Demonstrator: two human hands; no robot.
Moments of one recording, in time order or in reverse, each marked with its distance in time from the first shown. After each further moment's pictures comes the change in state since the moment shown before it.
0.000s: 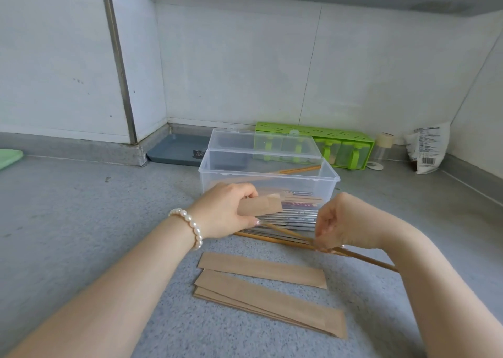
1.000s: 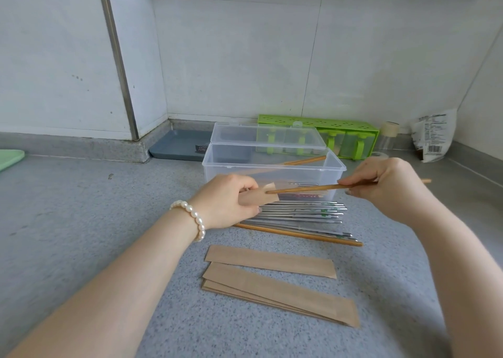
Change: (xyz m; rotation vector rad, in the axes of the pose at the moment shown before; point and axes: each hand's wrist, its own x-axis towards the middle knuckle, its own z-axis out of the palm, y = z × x) left_hand 0.001 -0.009 -0.001 -0.032 0.023 -0.026; right_hand 0.007 0.034 -0.012 0.167 0.623 -0.154
